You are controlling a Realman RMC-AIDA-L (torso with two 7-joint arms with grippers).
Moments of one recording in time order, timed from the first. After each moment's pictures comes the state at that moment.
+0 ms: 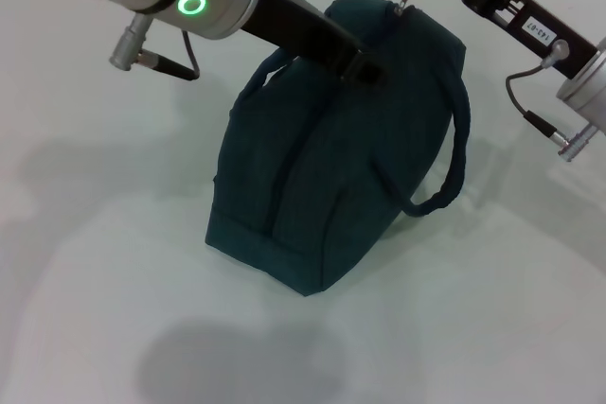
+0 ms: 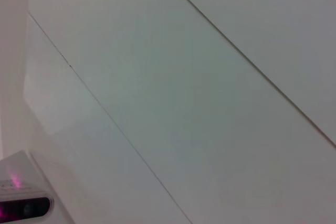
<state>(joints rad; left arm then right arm) -0.66 -2.09 1.48 1.75 2.39 1.55 -2.86 0.62 2.03 -1.76 -0.34 -0.26 -1.36 1.29</state>
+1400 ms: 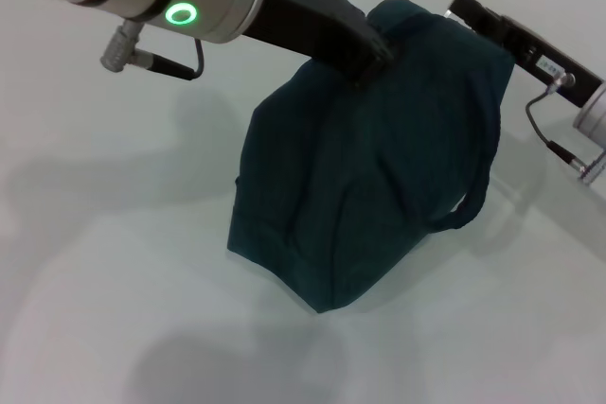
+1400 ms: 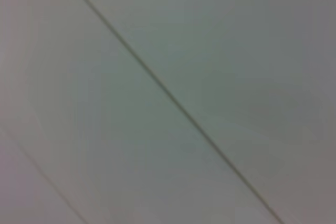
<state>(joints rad) -0.60 -2.09 1.49 1.88 2.32 1.53 -2.74 0.60 2.02 -1.74 -0.26 -0.26 -1.13 1.28</state>
